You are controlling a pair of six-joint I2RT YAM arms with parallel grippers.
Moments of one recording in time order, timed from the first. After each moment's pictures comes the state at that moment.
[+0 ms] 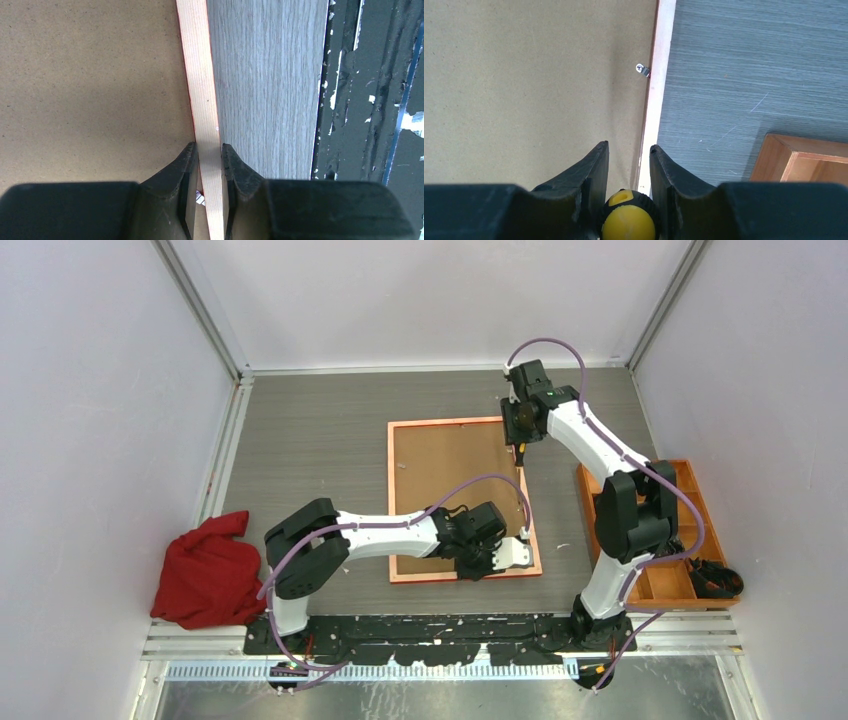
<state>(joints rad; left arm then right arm) -1.19 1.88 1.24 -0.41 0.25 0.37 0.31 1.79 1.52 -0.73 0.11 0.13</state>
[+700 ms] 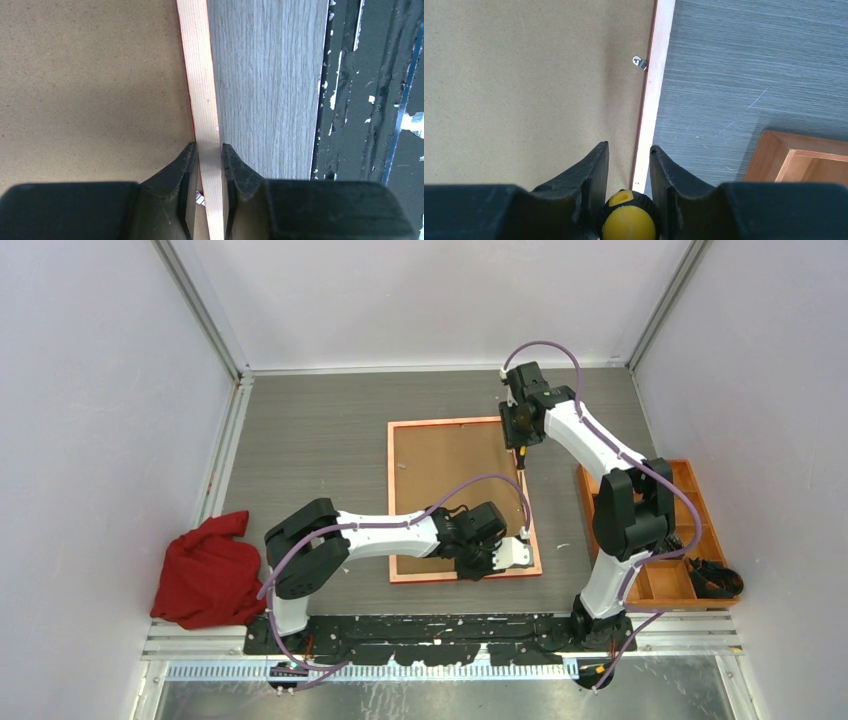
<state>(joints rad) -1.19 1.88 1.24 -0.41 0.25 0.37 0.31 1.80 1.52 -0.75 0.13 0.10</state>
